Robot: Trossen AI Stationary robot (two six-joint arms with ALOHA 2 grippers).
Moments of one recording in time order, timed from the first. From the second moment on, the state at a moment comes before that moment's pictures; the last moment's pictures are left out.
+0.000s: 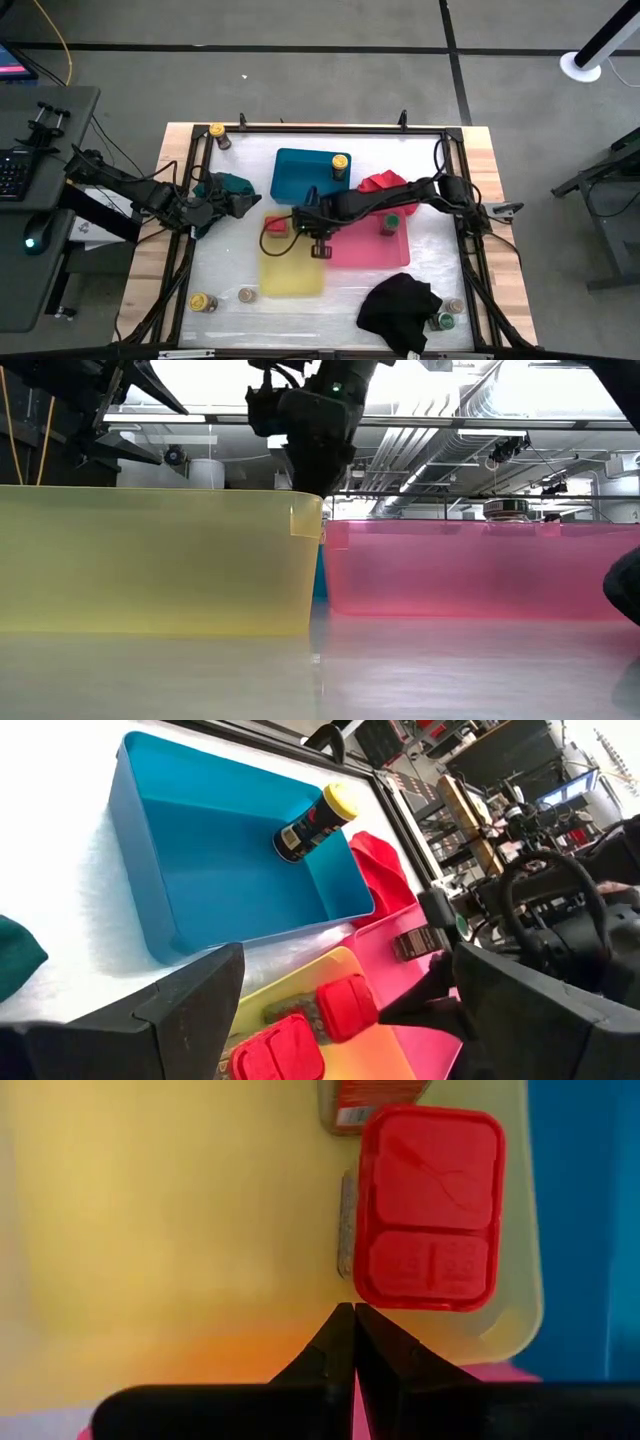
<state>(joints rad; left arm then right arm) -0.39 0.69 0.54 -0.45 -0.80 -1.31 0.11 2.16 1.87 -0.93 0.08 0.13</state>
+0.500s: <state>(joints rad) -0.39 0.69 0.54 -0.45 -0.81 -1.31 0.09 2.16 1.87 -0.90 0.07 0.07</state>
